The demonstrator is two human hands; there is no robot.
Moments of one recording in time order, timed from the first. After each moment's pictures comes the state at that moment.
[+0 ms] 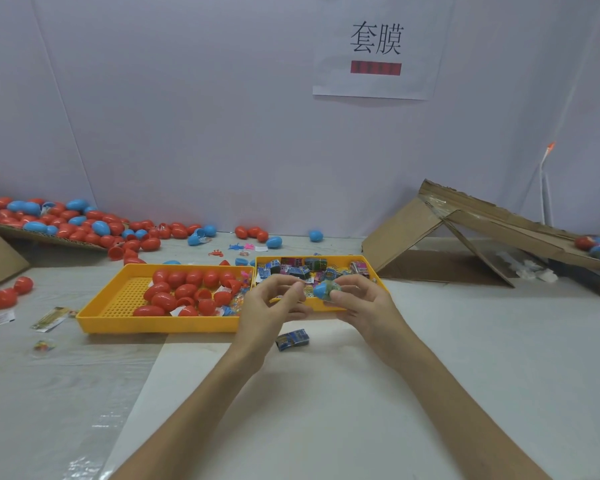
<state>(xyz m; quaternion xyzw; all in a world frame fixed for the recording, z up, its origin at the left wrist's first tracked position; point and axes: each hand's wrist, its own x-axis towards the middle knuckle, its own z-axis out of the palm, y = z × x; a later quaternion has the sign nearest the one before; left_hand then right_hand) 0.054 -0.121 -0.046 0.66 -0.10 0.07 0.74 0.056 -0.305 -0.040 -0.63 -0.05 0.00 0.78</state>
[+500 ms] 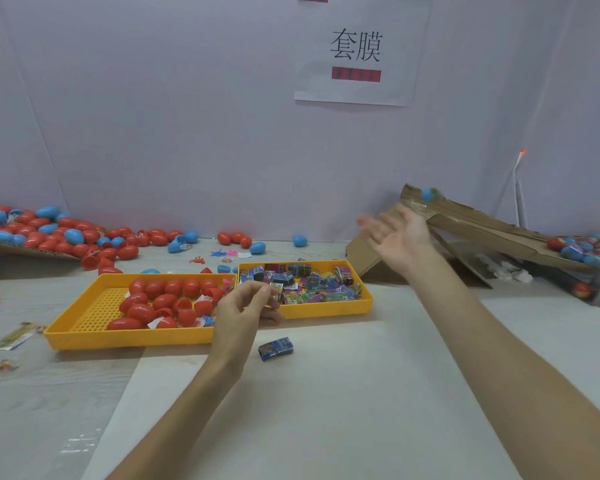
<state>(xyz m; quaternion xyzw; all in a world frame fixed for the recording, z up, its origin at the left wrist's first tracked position) 0.056 -0.115 -0.046 0.66 -0.06 0.11 0.74 0.137 -0.376 0.056 -0.39 0.07 -0.05 0.92</state>
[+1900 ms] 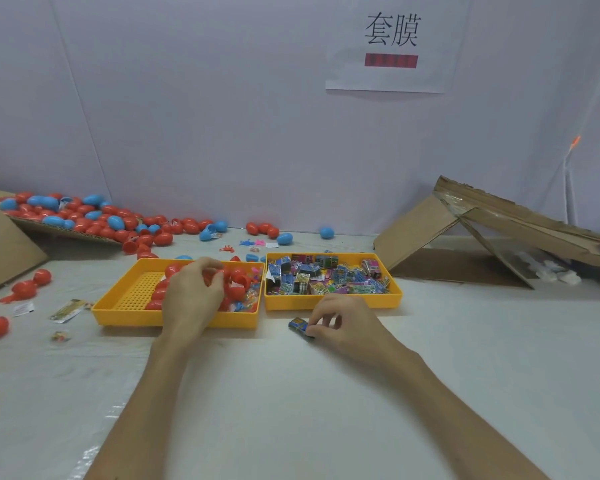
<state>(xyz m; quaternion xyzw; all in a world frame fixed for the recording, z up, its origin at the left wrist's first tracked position) 0.087 -0.018 -0.039 0.89 0.11 0.25 0.37 0.070 -0.284 -0.063 -0.88 -0.26 -0.08 0.38</state>
